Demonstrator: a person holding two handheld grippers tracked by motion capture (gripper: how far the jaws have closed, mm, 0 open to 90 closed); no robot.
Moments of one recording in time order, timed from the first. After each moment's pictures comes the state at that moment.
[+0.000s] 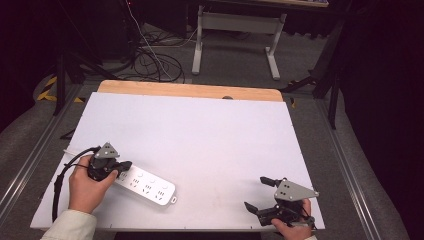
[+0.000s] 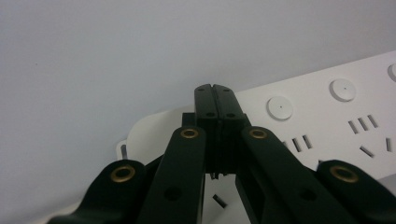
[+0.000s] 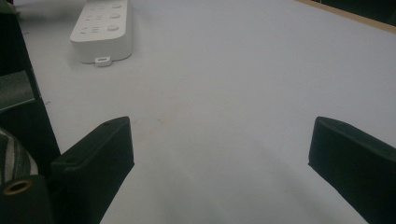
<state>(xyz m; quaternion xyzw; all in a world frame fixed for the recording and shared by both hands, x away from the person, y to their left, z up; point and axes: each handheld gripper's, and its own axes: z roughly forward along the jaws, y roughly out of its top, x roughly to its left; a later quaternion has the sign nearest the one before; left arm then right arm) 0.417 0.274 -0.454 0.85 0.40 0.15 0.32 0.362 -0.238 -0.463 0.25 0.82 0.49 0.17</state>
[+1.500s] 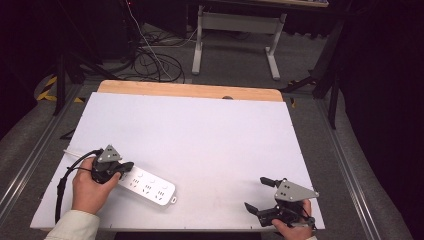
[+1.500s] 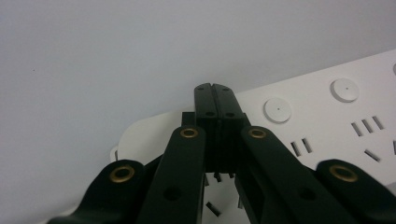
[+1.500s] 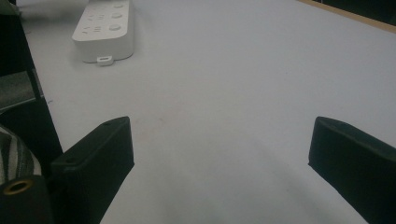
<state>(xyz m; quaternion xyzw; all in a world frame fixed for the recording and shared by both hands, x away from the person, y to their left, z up) 0.413 0.269 -0.460 0.84 0.40 0.17 0.33 0.361 -0.238 -0.463 0.25 0.82 0.49 0.17</state>
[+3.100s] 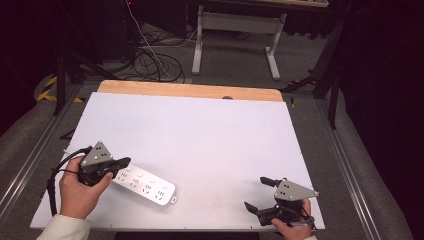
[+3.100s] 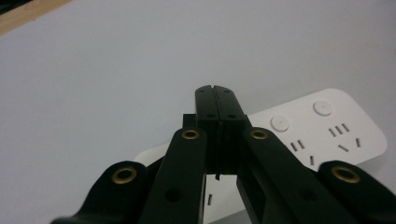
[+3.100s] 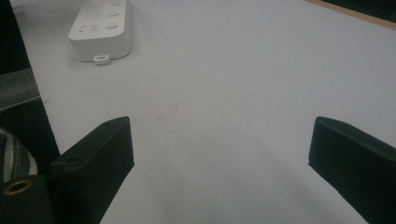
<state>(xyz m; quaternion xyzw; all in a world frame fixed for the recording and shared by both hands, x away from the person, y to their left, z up) 0.384 0.267 -0.409 0.83 0.35 0.21 0.38 0.363 -0.238 -0.464 0.25 0.82 0.49 0.17</state>
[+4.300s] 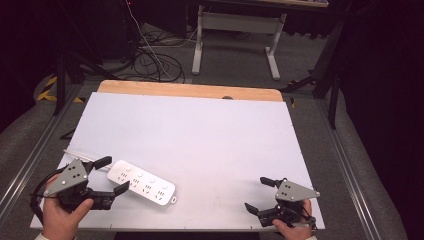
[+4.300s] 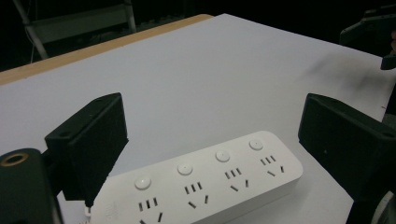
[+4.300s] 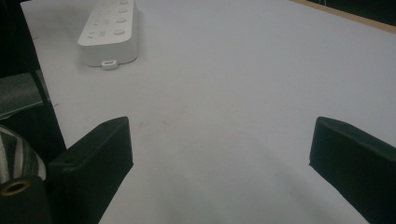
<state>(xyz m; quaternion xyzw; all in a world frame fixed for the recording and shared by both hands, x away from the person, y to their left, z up) 0.334 0.286 -0.417 0.76 0.32 0.22 0.52 0.362 -0.240 -0.463 0.24 0.82 0.50 0.16</state>
